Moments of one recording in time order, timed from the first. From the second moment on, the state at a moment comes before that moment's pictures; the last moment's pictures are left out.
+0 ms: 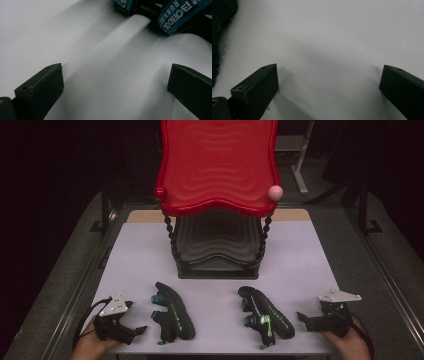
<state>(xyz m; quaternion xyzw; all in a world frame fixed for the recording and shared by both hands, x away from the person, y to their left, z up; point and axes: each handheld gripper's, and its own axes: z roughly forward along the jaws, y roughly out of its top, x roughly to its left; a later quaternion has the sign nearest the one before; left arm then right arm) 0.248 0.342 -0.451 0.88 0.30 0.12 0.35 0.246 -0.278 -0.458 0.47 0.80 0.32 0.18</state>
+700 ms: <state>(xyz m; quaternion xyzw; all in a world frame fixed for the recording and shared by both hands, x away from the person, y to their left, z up) 0.238 0.346 -0.445 0.88 0.24 0.10 0.39 0.246 -0.278 -0.458 0.47 0.80 0.33 0.18</state>
